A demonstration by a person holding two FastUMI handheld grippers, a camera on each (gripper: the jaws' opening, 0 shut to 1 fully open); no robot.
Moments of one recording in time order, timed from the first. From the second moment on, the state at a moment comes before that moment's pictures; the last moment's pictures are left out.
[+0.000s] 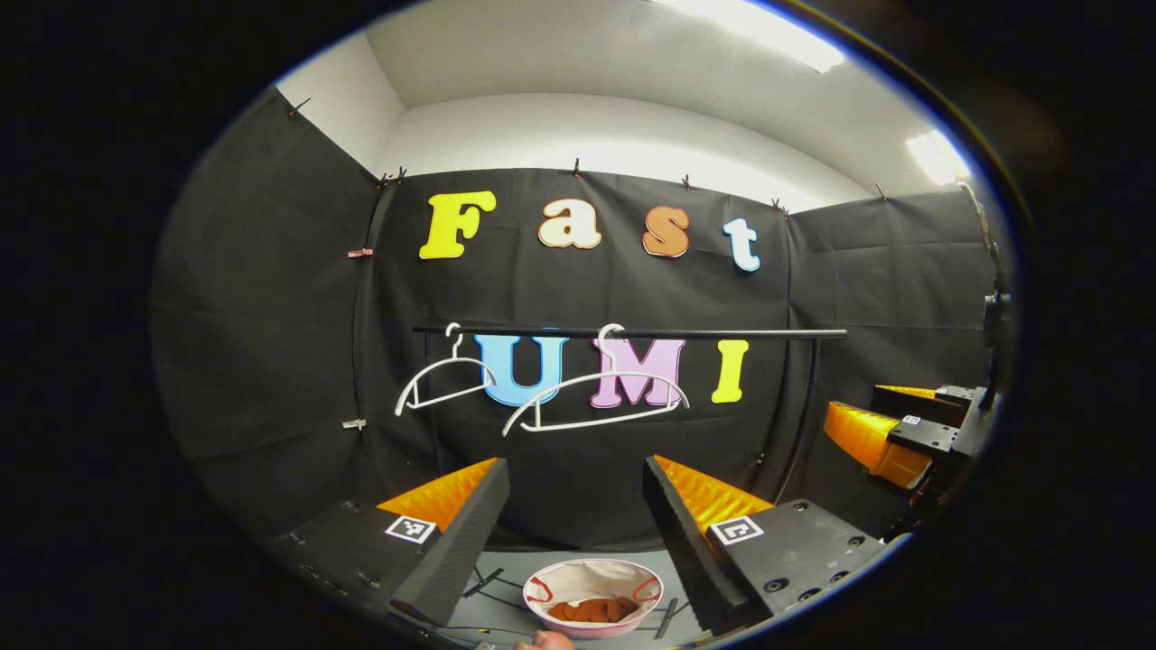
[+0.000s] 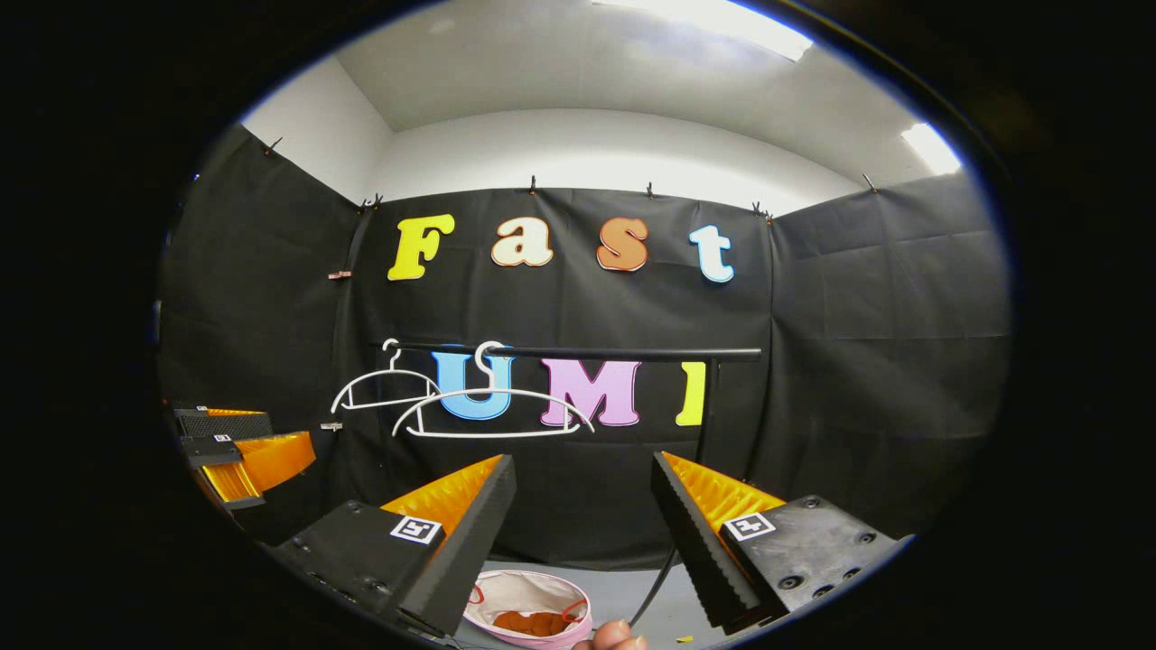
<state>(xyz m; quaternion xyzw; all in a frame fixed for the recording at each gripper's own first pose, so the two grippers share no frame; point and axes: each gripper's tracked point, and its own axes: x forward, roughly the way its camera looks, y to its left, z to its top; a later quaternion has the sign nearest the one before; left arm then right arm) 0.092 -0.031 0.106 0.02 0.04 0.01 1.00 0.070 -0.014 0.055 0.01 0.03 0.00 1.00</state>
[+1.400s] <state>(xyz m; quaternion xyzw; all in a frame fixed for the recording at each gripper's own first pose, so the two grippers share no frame) 0.059 -0.049 0.103 0.03 0.05 0.02 1.00 0.061 -0.012 0.064 0.01 0.02 0.02 1.00</state>
